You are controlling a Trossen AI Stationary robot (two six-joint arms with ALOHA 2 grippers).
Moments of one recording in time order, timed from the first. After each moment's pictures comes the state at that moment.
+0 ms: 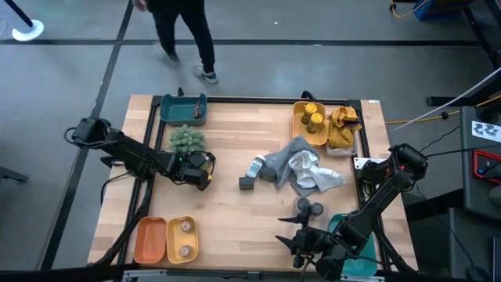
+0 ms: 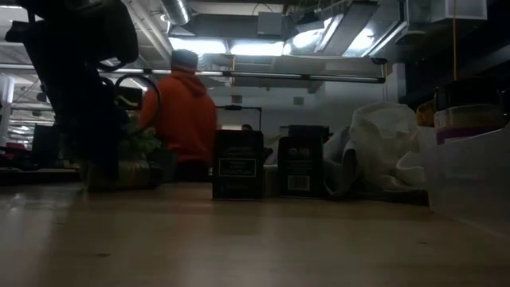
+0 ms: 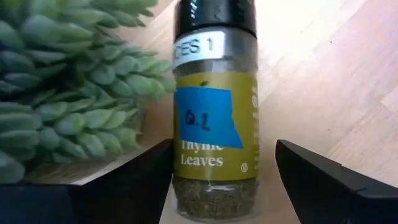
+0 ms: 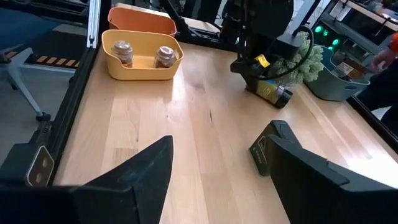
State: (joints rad) left arm -0.23 1.35 0.58 -0.59 -0.48 -0.97; right arm 0.87 1.73 1.25 -0.30 0.98 0.44
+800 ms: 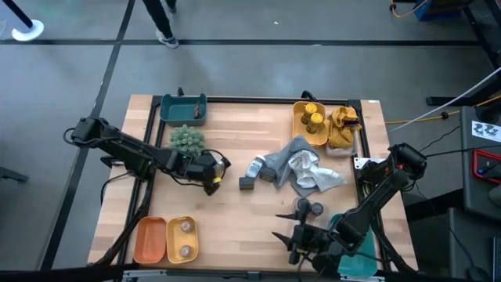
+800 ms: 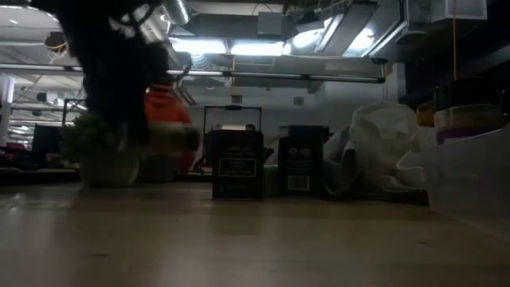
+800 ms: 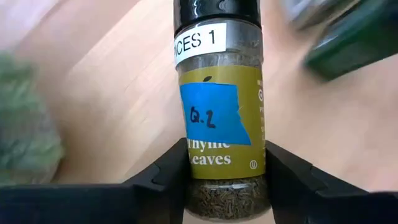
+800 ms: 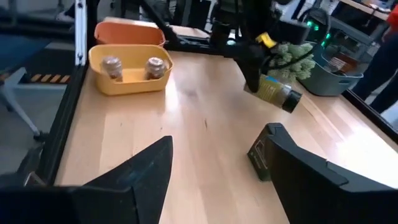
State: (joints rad) left arm -0.23 1.34 0.75 -0.58 -0.35 -0.87; right arm 0.85 1.74 1.25 -0.26 1.00 0.47
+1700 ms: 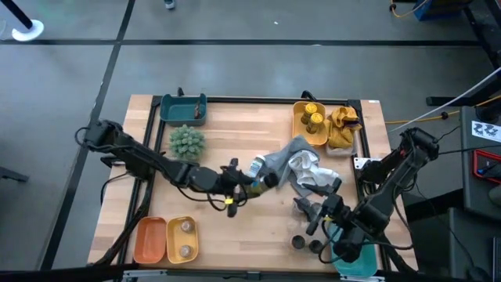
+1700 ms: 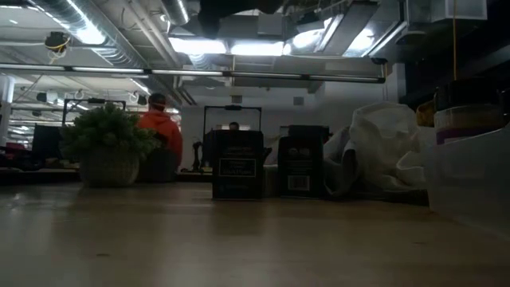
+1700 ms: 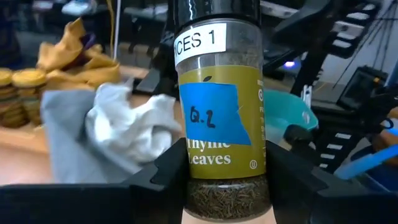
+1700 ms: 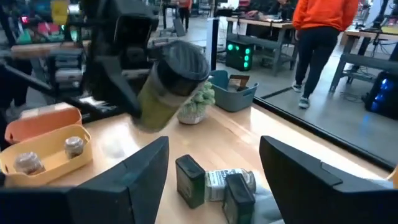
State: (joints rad) left arm -0.34 1.50 0.90 0.39 -0.35 -0.23; right arm 0.90 1.49 1.17 -0.67 1.35 1.02
